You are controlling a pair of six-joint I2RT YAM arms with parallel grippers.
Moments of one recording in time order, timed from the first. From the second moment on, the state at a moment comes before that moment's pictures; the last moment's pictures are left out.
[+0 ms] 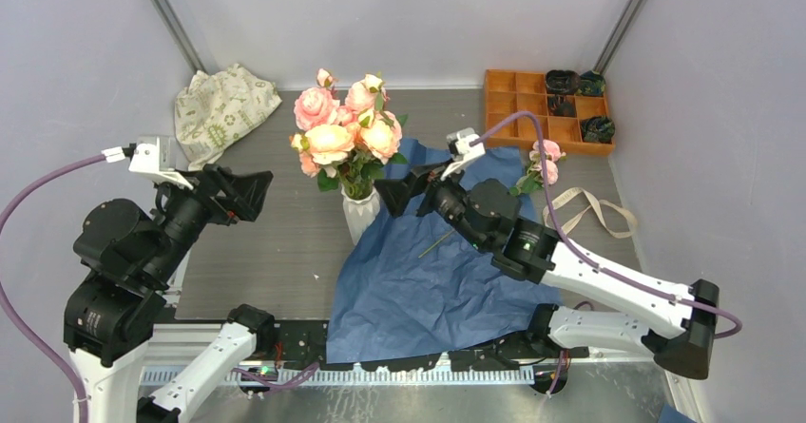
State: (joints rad) left arm -0.36 0.65 1.42 -0.83 -0.04 -0.34; right arm 1.05 1.05 0.97 0.12 0.32 0.43
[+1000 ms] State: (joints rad) left arm -0.36 0.63 1.39 -0.82 -0.04 -0.34; right arm 0.29 1.14 1.15 -0.73 0.51 0.88
